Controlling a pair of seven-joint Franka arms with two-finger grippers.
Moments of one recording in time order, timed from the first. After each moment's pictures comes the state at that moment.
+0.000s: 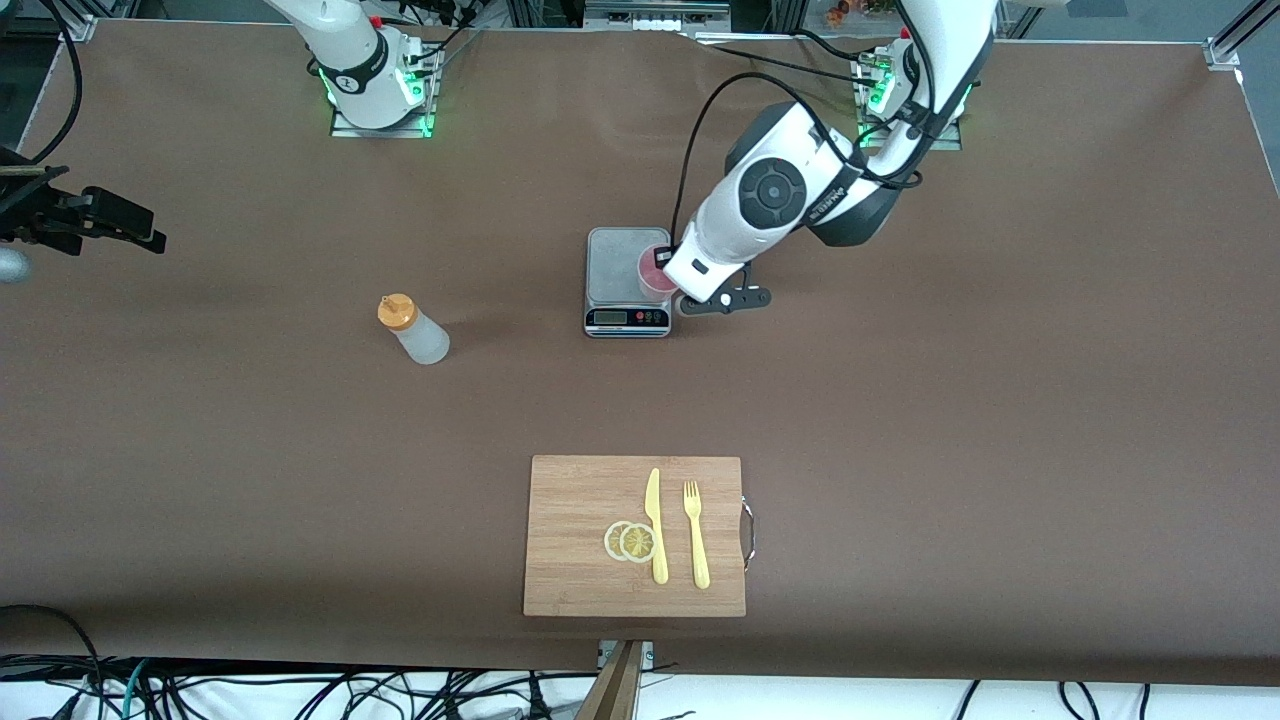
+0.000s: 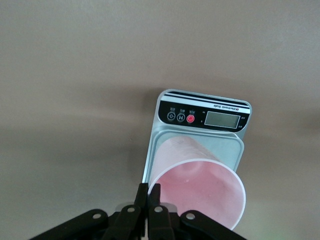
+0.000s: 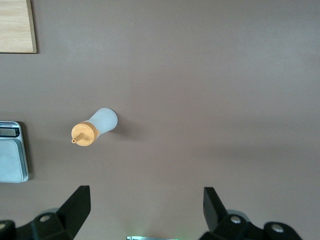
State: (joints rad) left arm -0.38 0.41 -0.37 -1.84 -0.22 2.17 -0.81; right arm 0.08 0.07 -0.15 -1.53 0.05 1.50 -0.08
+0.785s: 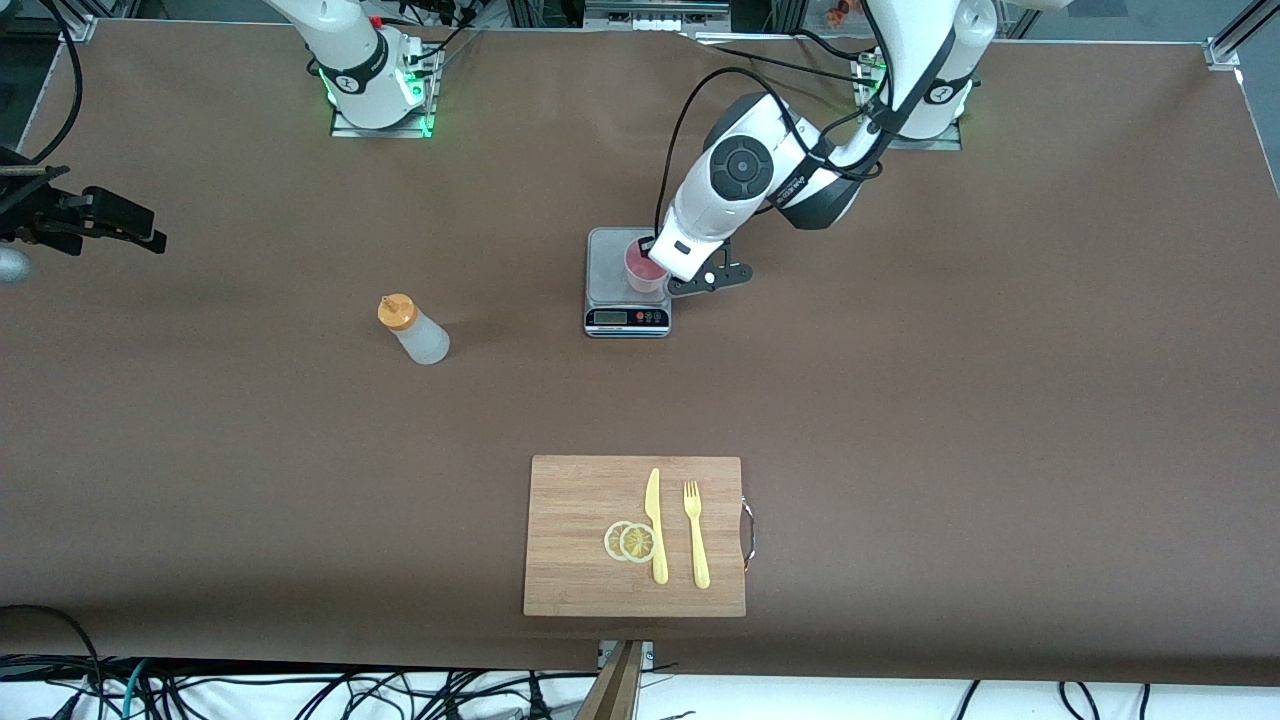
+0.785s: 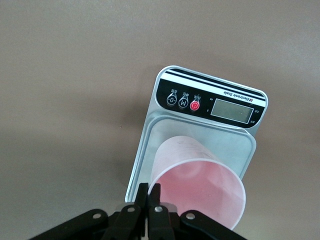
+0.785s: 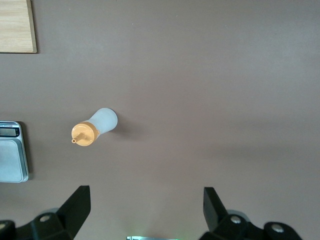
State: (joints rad) left arm -0.44 0.41 -0.37 -1.96 -0.22 2.35 -0.92; right arm 0.08 0.07 -0.15 -1.53 0.05 1.50 -0.08
